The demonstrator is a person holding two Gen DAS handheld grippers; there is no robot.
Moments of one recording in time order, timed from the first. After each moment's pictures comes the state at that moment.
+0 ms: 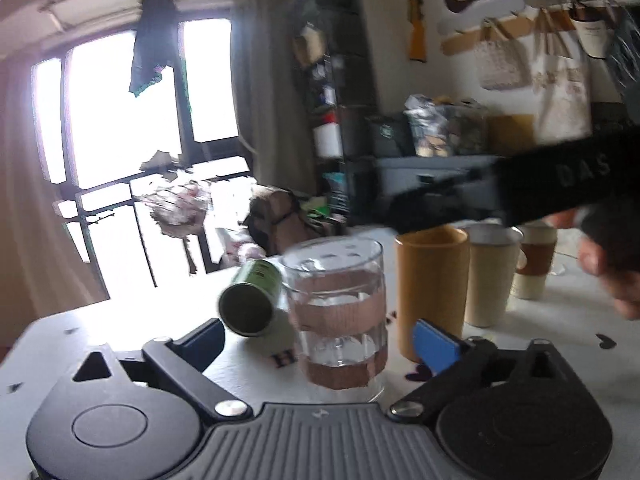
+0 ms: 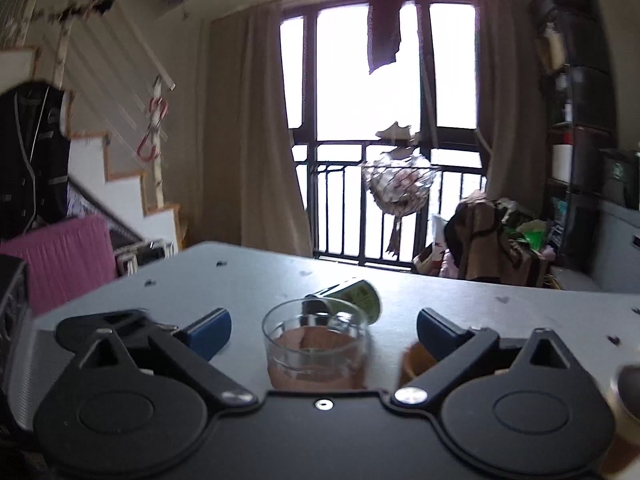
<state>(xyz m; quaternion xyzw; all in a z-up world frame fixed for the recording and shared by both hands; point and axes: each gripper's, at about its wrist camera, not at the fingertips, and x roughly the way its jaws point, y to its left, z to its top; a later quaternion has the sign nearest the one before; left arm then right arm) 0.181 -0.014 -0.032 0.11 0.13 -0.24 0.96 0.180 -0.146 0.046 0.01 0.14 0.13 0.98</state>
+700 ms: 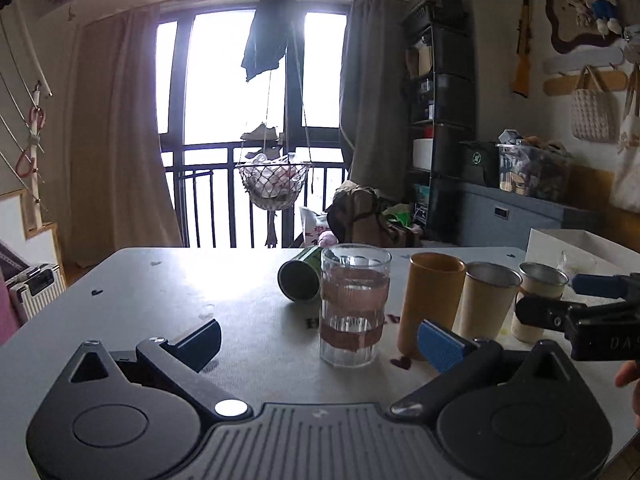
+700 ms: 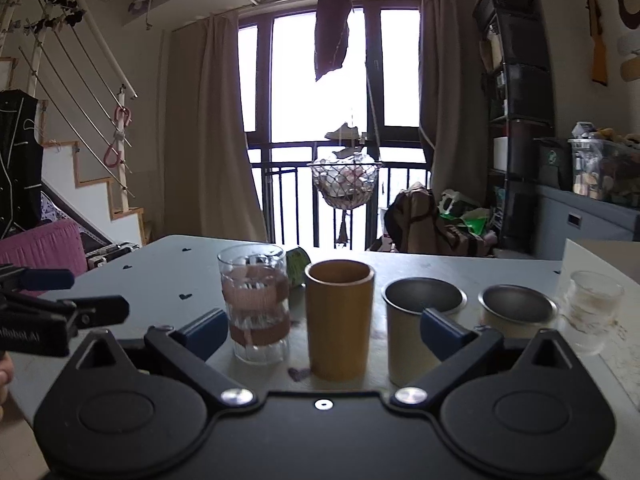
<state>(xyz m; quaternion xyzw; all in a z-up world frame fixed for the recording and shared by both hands) 0.071 -0.015 0.005 0.01 0.16 -0.10 0.98 0.072 -0.201 0.021 0.01 0.14 0.06 0.99</state>
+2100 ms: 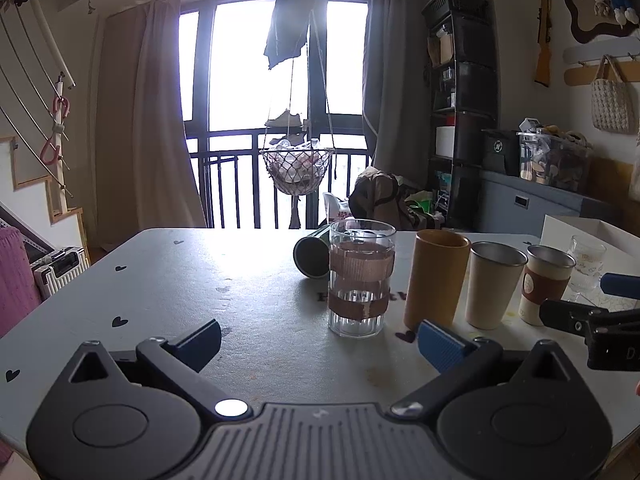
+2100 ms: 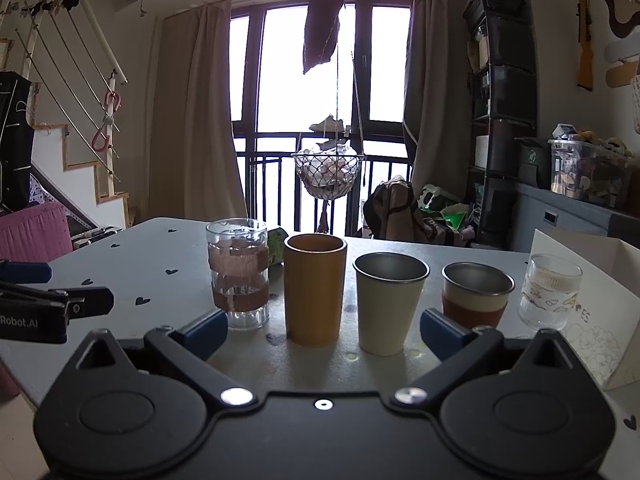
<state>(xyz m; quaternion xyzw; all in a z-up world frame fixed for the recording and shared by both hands) 0.046 -0.024 0.000 0.00 0.18 -0.06 0.98 0.039 -0.205 0.012 -0.01 0.15 0.04 0.99</state>
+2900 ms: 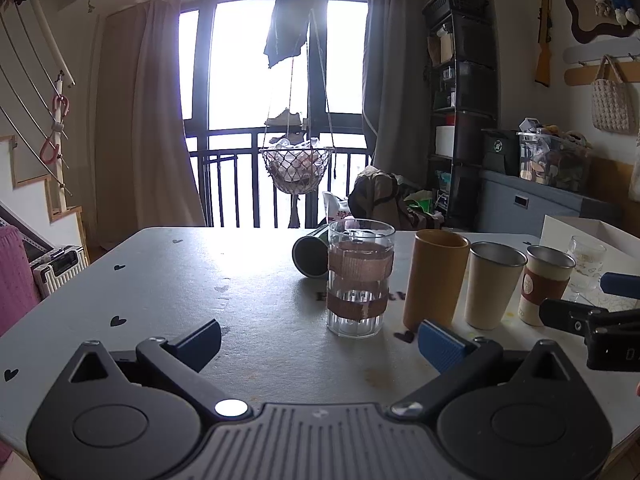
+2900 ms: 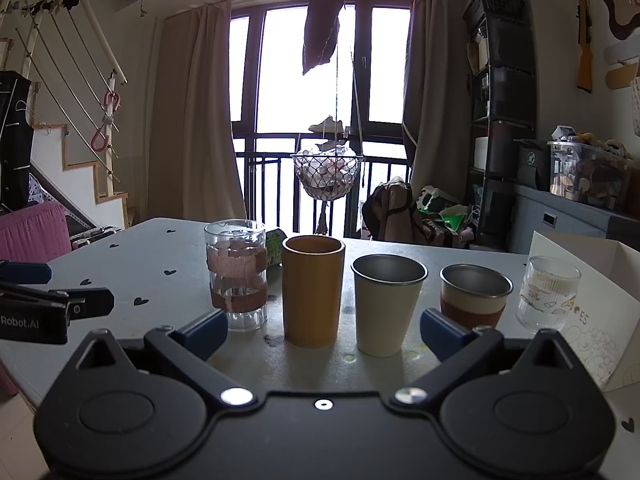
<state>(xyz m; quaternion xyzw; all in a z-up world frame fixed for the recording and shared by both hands) 0.045 -0.024 0.000 0.01 0.18 -0.06 0.98 0.038 -0.205 0.012 -0.01 0.15 0.04 0.99</state>
